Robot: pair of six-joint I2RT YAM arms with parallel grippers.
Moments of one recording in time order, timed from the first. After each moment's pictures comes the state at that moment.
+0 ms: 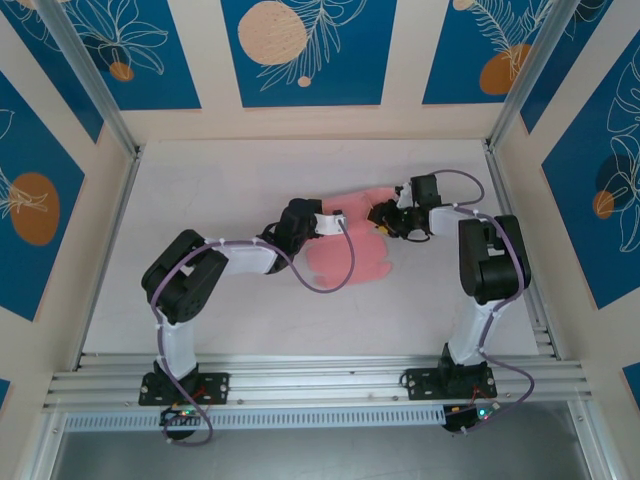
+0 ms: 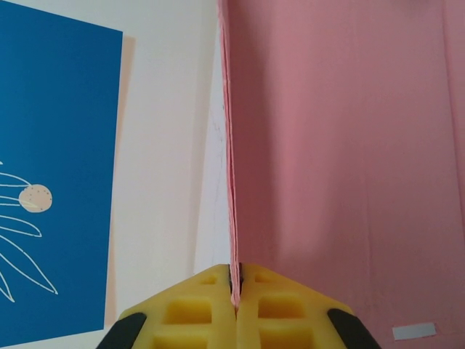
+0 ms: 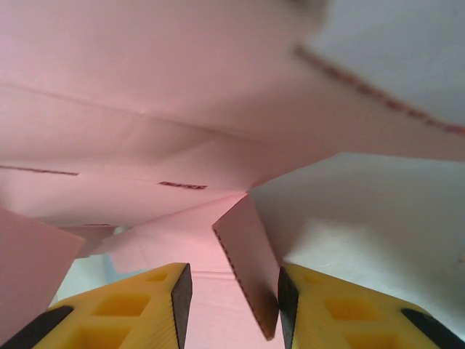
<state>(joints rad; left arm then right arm) -0.71 1.92 1.06 0.51 -0.28 1.18 0.11 1.87 1.07 -0.15 -0.63 0.63</state>
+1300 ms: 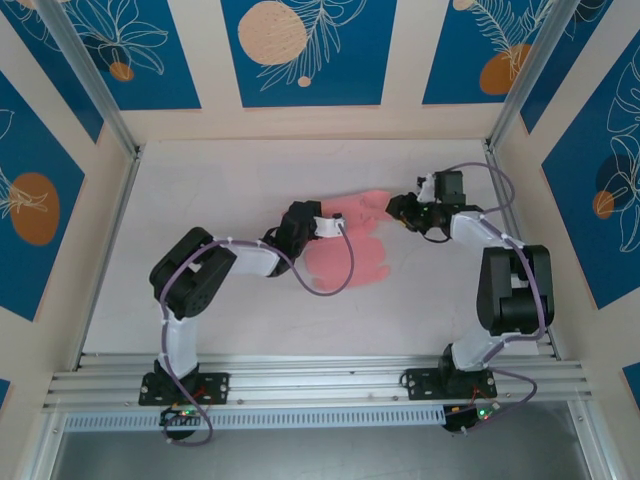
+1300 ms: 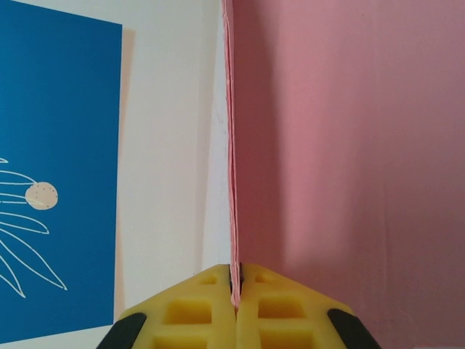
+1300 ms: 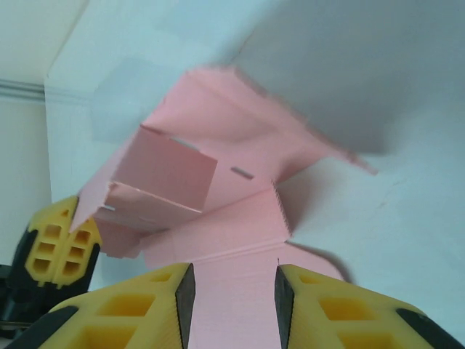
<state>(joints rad) -0.71 1.98 1.03 0.62 -0.32 1.24 0.01 1.62 1.00 -0.24 -0.59 0.59</state>
